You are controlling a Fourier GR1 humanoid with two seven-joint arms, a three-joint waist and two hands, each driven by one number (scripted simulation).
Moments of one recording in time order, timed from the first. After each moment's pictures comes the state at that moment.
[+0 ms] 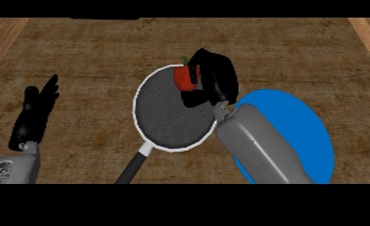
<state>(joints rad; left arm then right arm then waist) -0.14 0.32 0.16 -1.30 -0.13 0.04 0.23 -0.67 -0.02 0.43 -1.23 0.76 -0.26 0.56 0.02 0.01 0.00</state>
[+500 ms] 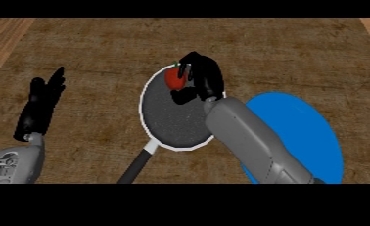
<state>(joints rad) -0.19 0.31 0.14 -1.31 -0.14 0.03 0.25 -0.82 0.00 0.54 -0.84 0.39 -0.51 0.39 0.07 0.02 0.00</state>
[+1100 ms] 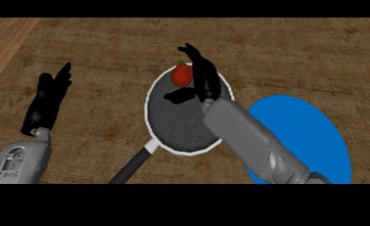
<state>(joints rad) -0.23 0.30 0.12 -1.30 -0.15 0.03 0.26 -0.87 0.00 0.64 -0.69 0.02 -0.67 0.15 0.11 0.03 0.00</state>
